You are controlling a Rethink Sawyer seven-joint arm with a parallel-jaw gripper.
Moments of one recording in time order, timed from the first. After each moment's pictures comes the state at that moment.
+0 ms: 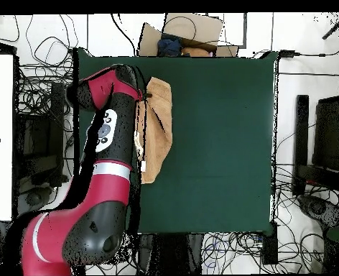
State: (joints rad) arm 0.23 0.07 -0.42 0.59 -0.09 0.95 1.69
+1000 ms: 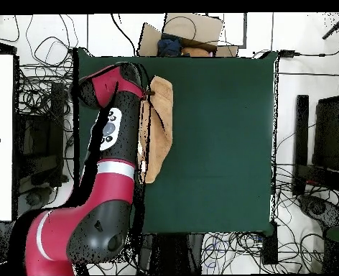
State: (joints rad) arm 0.22 0.07 -0.42 0.58 -0.09 0.95 1.69
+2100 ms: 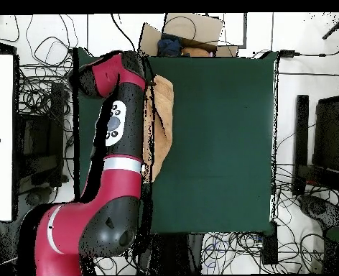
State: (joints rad) arm 0.18 0.09 -0.42 0.44 -0.09 1.03 1.69
